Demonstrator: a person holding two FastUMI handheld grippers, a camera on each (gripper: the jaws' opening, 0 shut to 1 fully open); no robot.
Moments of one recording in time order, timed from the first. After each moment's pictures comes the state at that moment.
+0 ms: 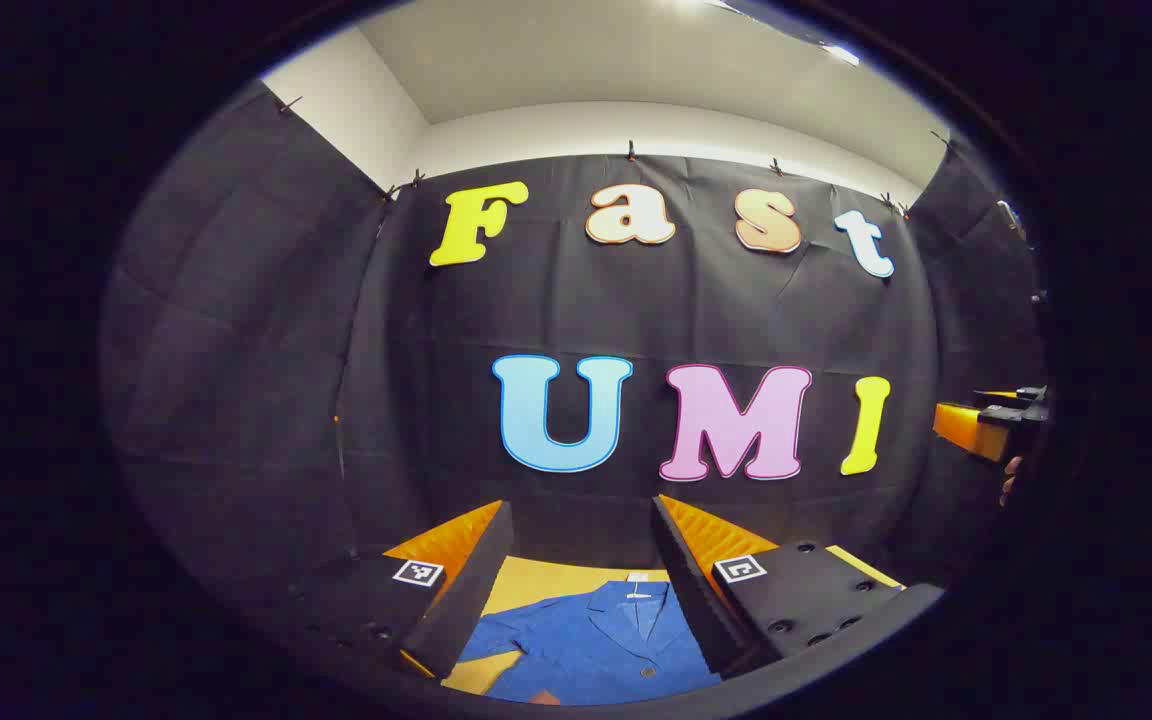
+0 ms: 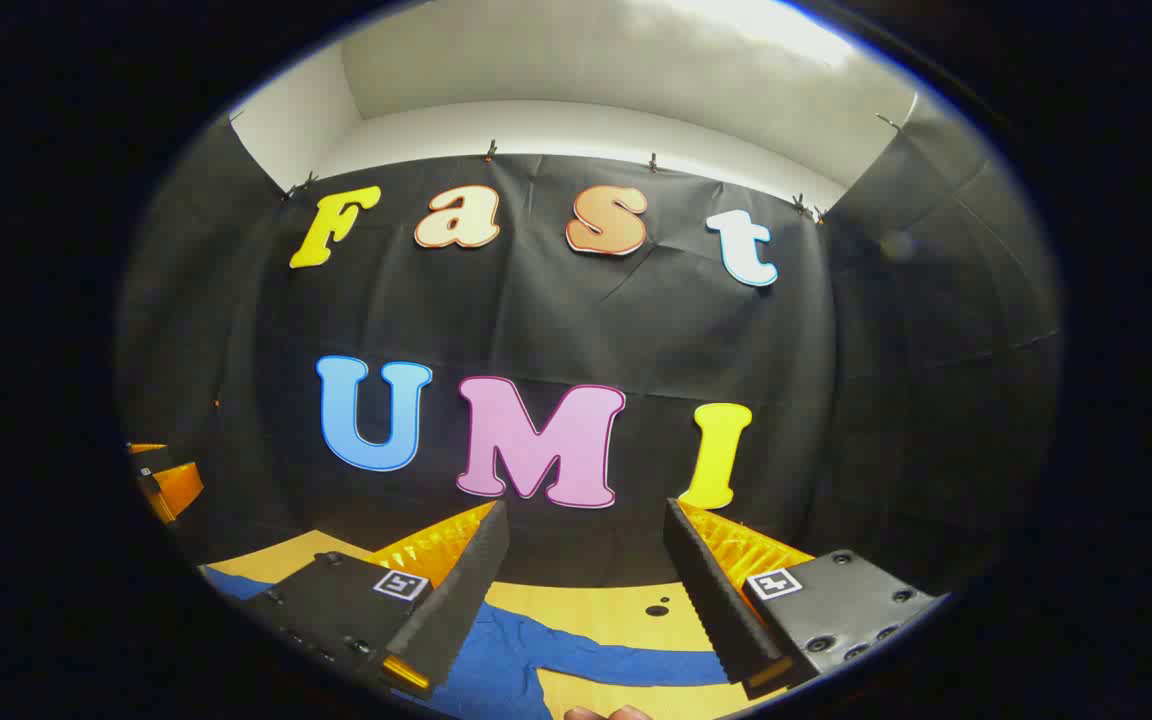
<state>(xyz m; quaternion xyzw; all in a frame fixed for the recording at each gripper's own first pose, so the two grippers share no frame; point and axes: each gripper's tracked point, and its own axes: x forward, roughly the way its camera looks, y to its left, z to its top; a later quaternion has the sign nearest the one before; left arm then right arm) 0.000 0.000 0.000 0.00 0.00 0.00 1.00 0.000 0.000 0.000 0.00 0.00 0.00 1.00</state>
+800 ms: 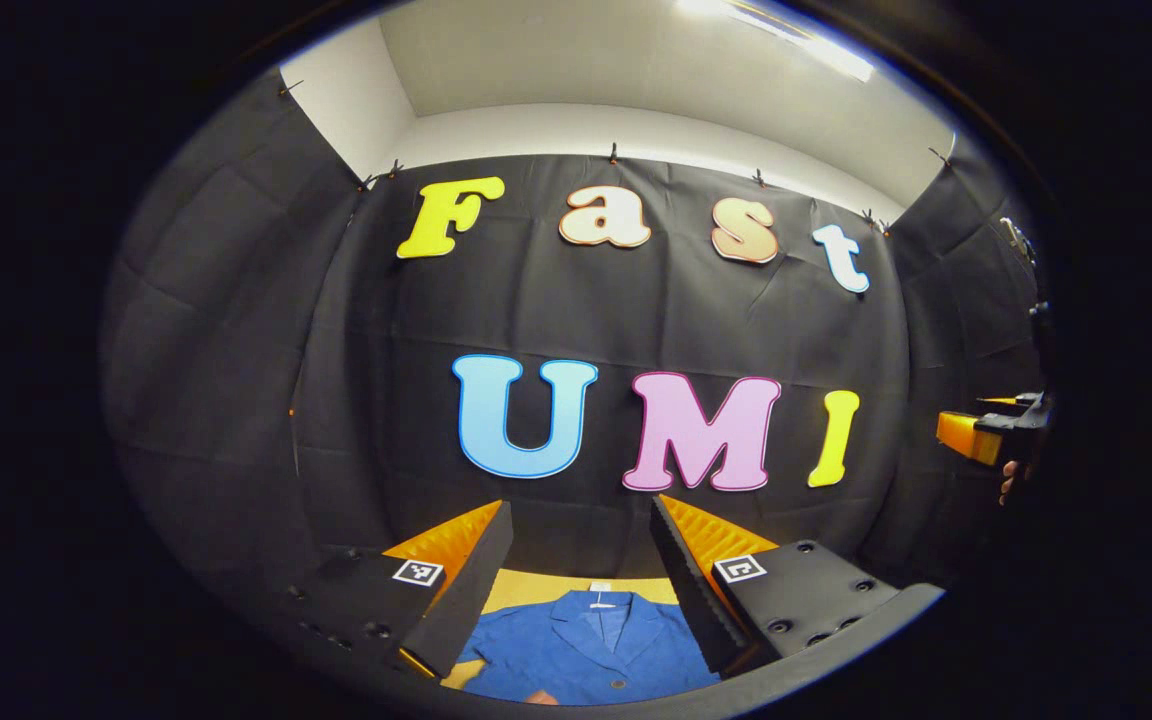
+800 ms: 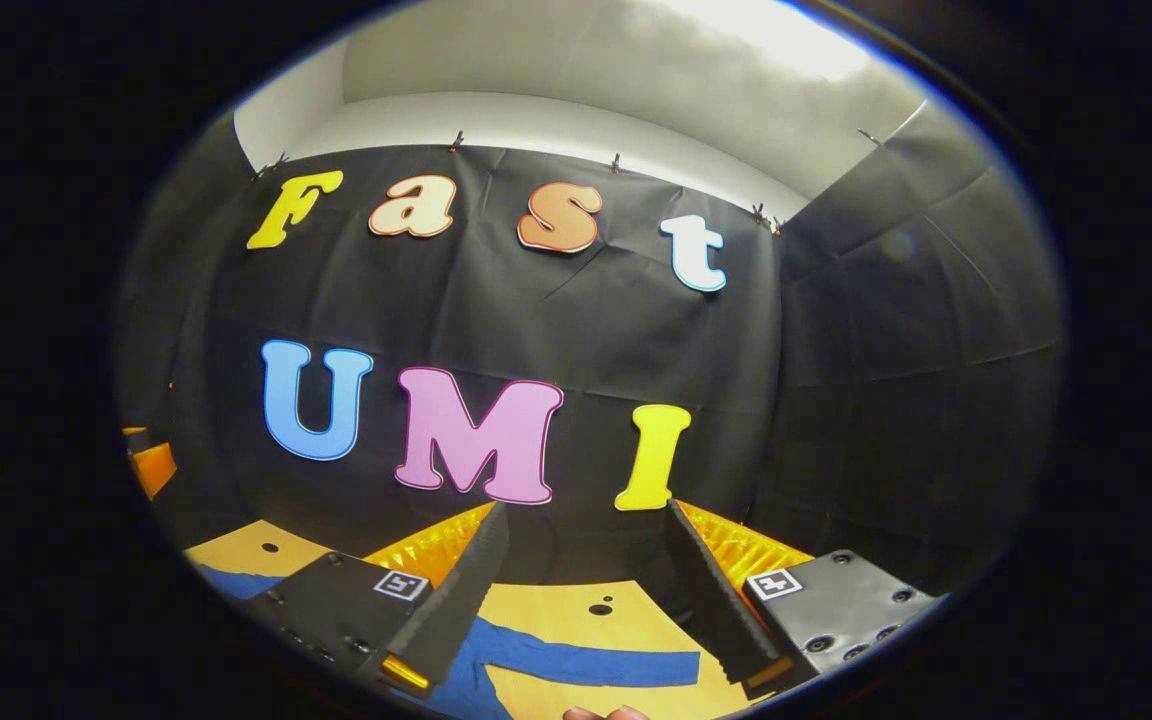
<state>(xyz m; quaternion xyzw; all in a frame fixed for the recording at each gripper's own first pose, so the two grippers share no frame) 0.021 -0.028 0.010 -0.01 -0.02 -0.05 1.00 -0.003 -0.046 -0.003 -0.01 0.01 -0.07 1.00</state>
